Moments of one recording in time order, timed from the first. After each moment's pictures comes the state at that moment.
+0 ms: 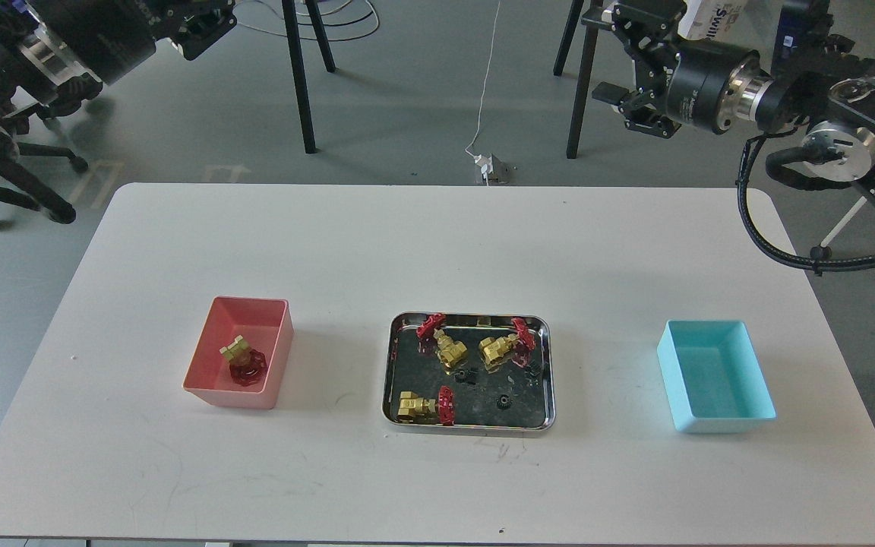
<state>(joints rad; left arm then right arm) -1.09 0.71 -0.43 -1.07 0.23 -0.49 -0.49 1.37 -0.52 -0.04 0.90 -0.41 0.47 0.15</state>
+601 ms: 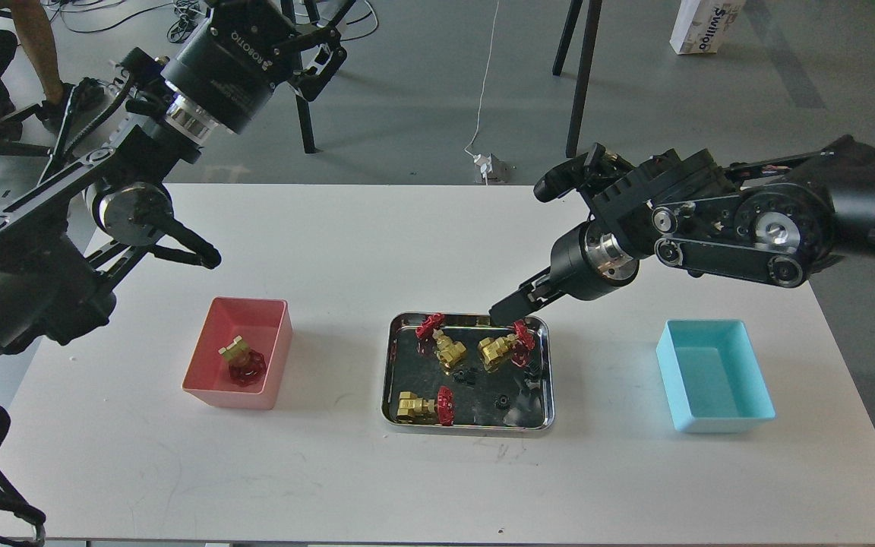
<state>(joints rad) -0.92 0.43 -0.61 -1.05 0.19 -0.49 -0.49 1.54 -0.24 -0.52 1.13 -1.12 0.49 0.16</state>
